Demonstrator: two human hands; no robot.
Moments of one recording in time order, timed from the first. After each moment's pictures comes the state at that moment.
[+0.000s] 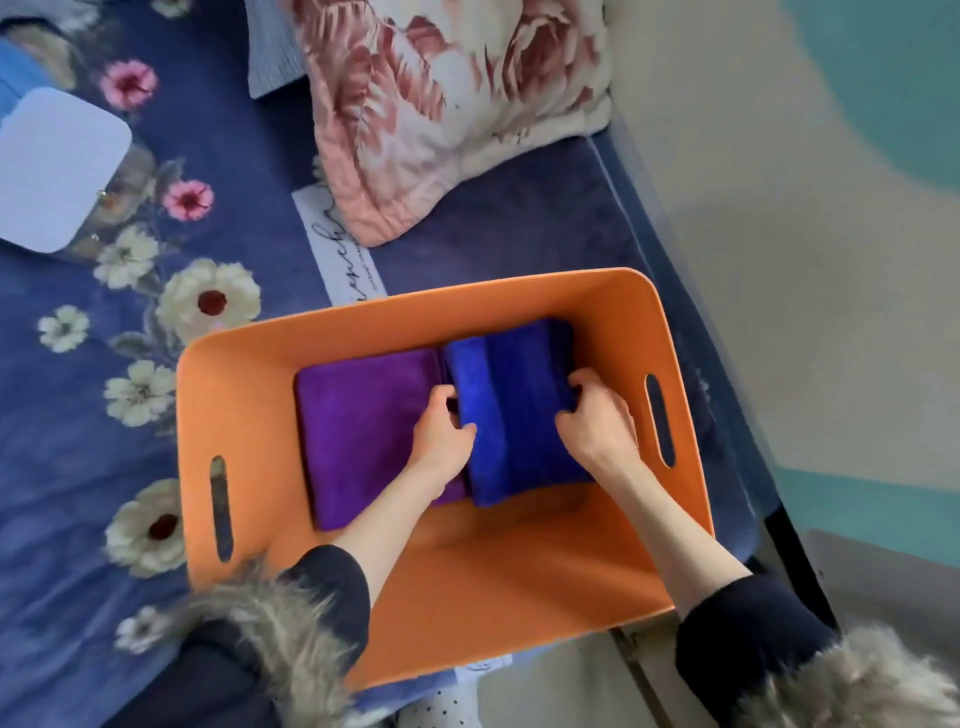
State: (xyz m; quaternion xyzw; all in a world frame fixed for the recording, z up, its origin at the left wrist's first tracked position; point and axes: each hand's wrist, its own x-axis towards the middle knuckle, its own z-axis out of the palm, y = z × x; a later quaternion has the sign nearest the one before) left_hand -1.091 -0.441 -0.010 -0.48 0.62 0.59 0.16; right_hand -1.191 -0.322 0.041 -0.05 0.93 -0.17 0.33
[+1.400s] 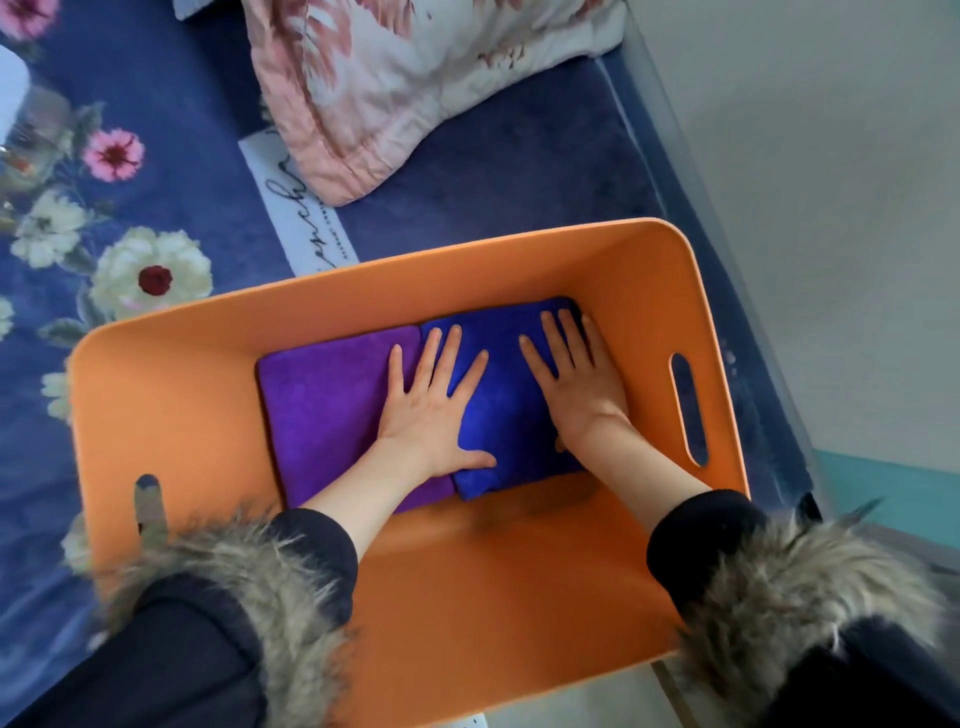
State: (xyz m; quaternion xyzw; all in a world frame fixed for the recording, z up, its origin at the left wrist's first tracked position) left_hand -1.095 -0.458 -0.063 -0.08 0.94 0.11 0.32; right_hand -1.208 -0.326 -0.042 -0.43 0.78 0.37 0.27
